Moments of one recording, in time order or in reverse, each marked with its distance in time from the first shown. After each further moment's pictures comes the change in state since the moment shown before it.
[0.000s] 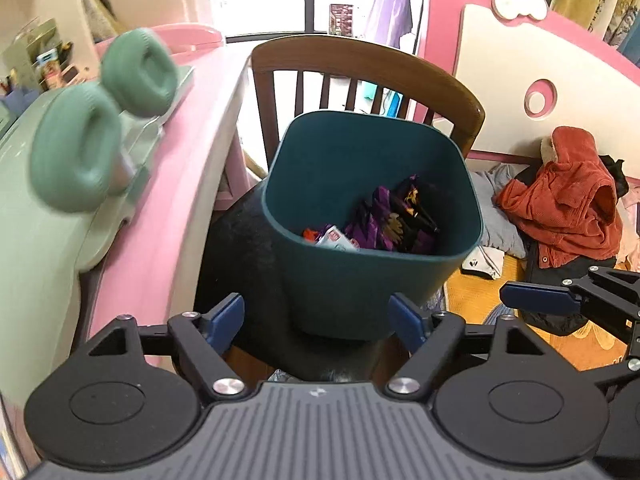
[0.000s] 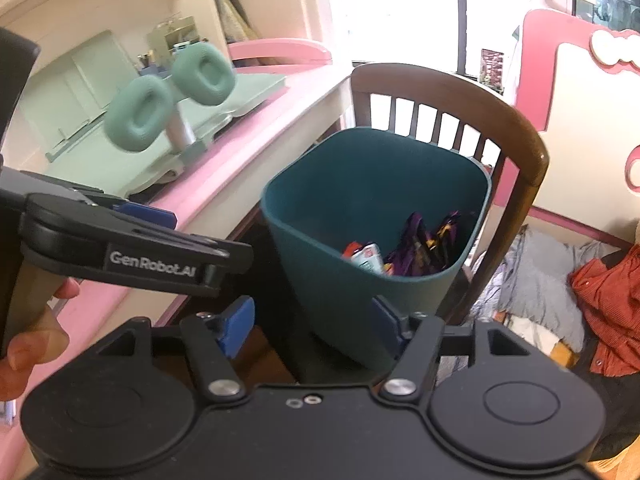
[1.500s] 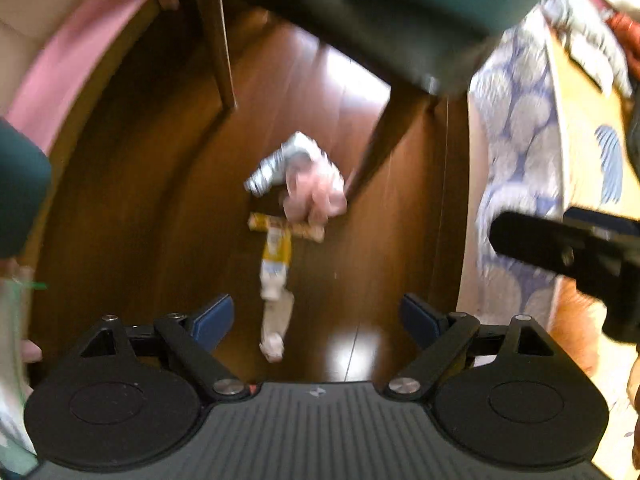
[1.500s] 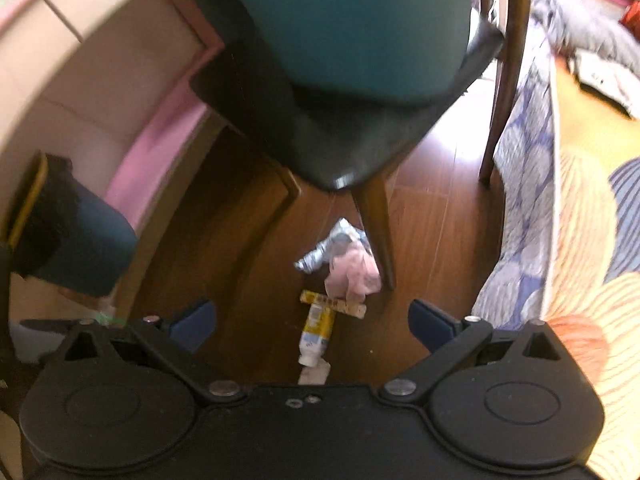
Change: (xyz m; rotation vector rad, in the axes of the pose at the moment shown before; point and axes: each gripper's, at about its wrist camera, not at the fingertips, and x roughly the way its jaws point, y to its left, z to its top) left arm 0.222 0.007 -0.313 -0.245 0.414 0.024; right arm 0.188 -0.023 -0.257 0.203 0.278 0.060
